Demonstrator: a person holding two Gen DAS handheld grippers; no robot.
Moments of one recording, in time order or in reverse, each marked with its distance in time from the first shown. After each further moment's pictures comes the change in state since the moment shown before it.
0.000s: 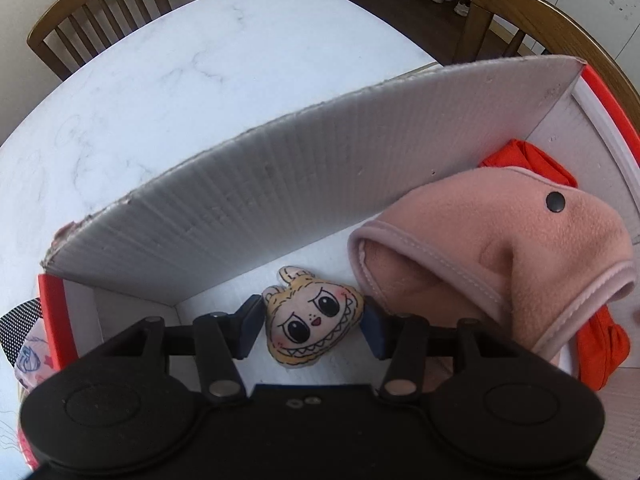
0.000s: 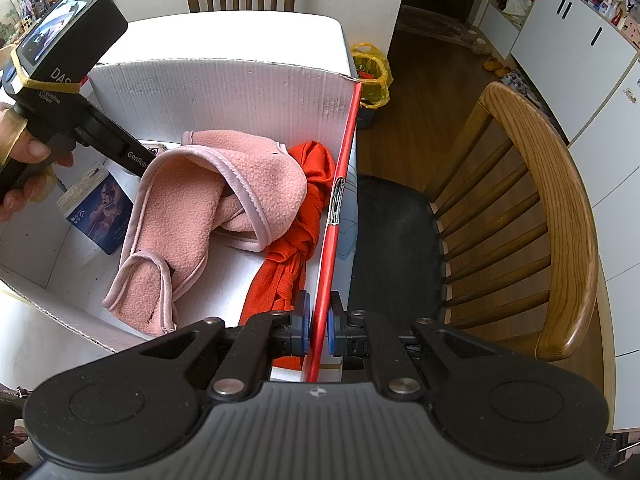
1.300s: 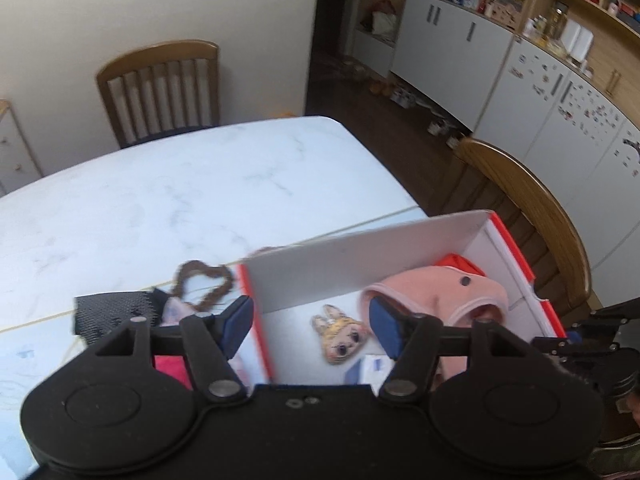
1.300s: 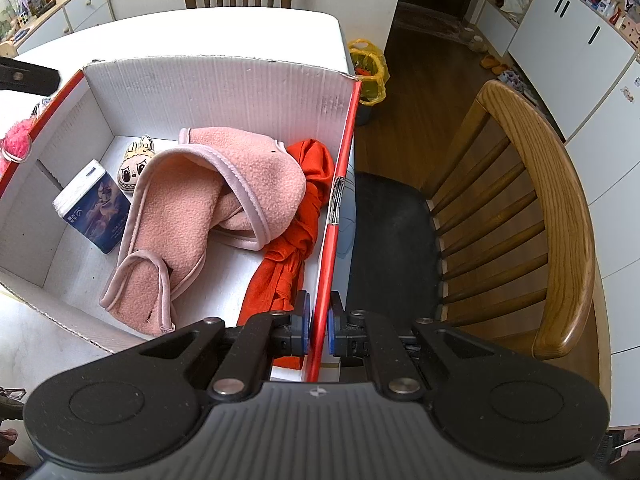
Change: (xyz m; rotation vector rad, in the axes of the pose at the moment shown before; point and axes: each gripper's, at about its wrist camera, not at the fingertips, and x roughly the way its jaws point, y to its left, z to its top) left arm -0.144 0.061 -0.057 -0.186 -0.371 -0.076; right arm -0.001 0.000 0.002 0.003 0.010 -0.008
